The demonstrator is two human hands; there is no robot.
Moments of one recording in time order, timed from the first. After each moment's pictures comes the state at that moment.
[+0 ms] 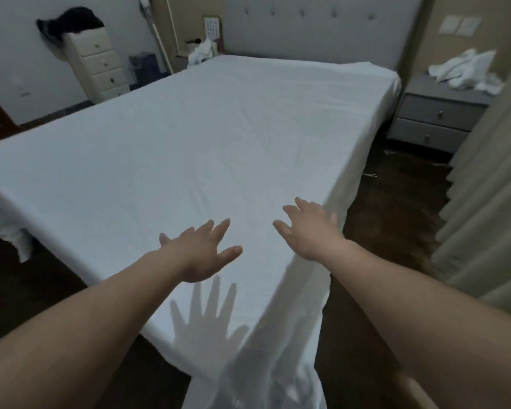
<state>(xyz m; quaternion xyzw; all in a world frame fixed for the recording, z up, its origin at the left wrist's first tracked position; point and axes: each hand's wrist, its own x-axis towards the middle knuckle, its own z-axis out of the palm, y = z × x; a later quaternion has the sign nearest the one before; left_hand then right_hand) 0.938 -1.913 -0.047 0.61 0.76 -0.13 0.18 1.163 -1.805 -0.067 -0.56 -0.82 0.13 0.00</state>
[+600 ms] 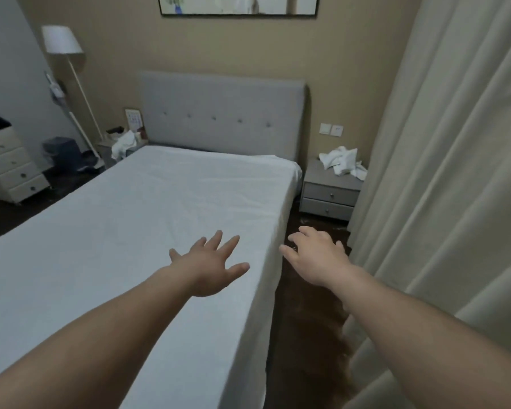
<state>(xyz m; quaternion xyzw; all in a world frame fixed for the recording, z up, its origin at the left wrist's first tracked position) 1.096 -1.662 0.370 0.74 0.65 -0.09 0.15 1.341 -1.645 0.376 -0.66 -0.74 0.14 0.03</state>
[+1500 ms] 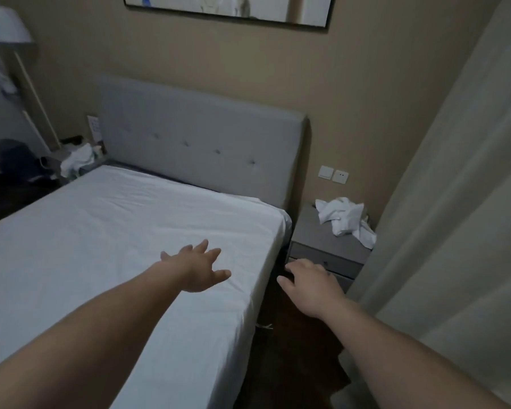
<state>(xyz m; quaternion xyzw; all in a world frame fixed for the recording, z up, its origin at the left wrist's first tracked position) 1.215 -1.069 0.381 0.70 0.68 -0.15 0.18 1.488 -1.080 0.366 -0.65 -0.74 0.17 -0.02</state>
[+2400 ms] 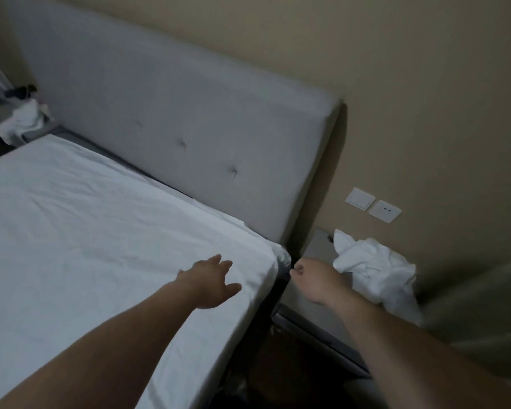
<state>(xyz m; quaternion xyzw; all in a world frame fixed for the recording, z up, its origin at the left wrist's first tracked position) 1.355 -0.499 0.222 0.64 0.70 -0.12 0.29 1.608 -0.435 0.235 -0.62 -0.73 0.27 -0.09</state>
